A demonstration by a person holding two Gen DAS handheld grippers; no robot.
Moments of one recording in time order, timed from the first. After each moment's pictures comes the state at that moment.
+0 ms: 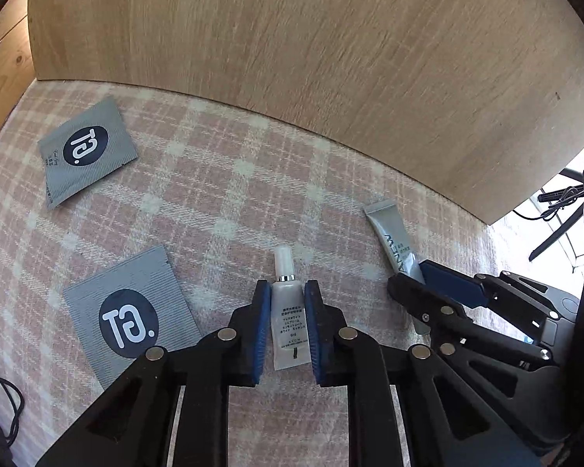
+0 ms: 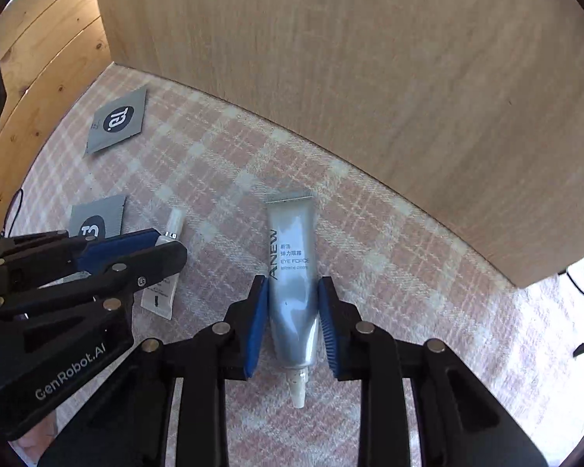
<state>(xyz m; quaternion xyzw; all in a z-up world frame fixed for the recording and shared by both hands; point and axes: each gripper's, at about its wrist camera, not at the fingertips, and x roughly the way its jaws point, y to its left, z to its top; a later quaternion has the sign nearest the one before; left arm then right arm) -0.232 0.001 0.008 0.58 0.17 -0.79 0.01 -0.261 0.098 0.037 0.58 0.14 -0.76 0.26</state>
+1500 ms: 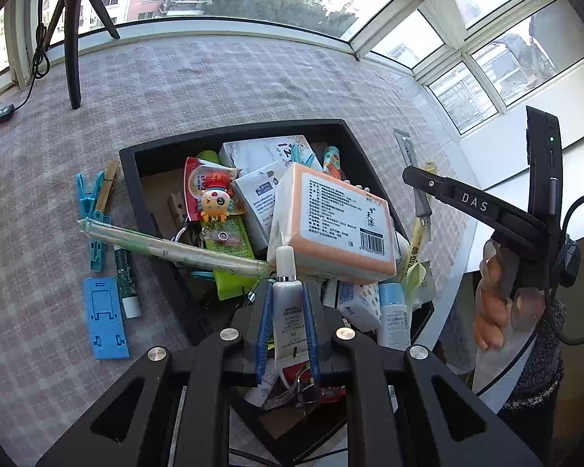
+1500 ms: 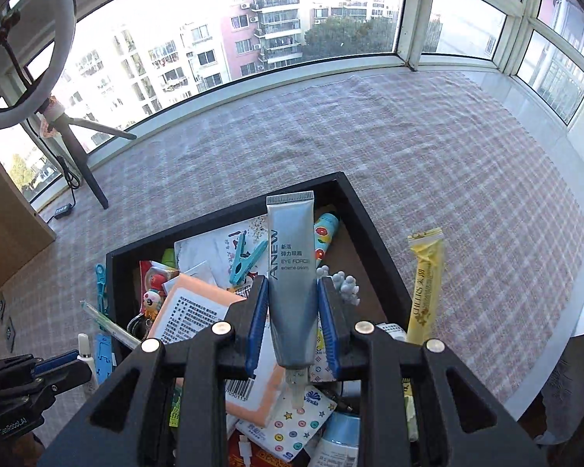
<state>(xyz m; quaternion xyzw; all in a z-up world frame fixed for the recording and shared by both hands) -0.071 0.442 0.133 0.59 0.02 -0.70 -0.39 -0.044 0.656 0.169 0.50 -0.13 -0.84 -0.17</state>
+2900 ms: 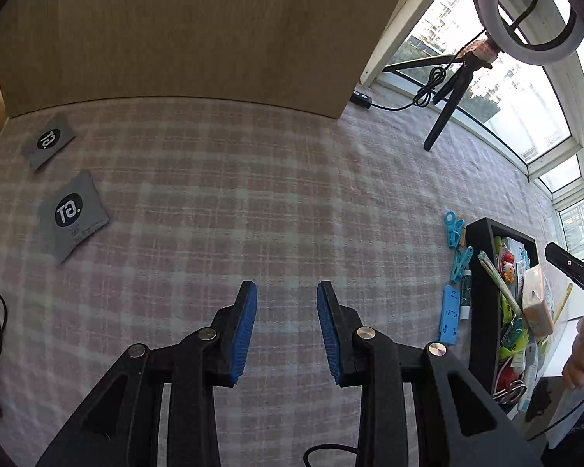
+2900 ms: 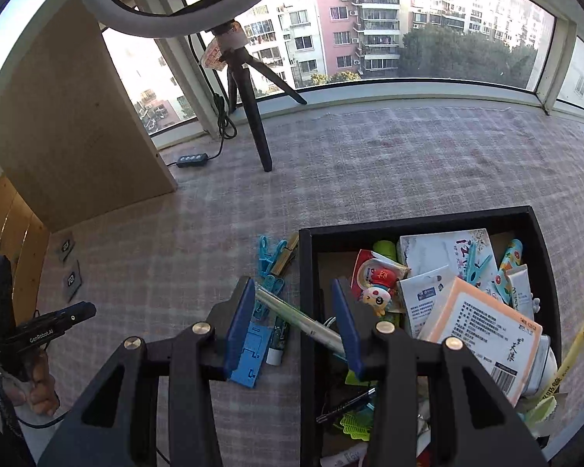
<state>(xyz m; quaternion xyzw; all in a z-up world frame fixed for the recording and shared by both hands) -0.142 0.099 0.086 0.58 0.10 -0.80 -0.10 -0.116 0.459 0.171 0.51 -0.09 -0.85 0.03</state>
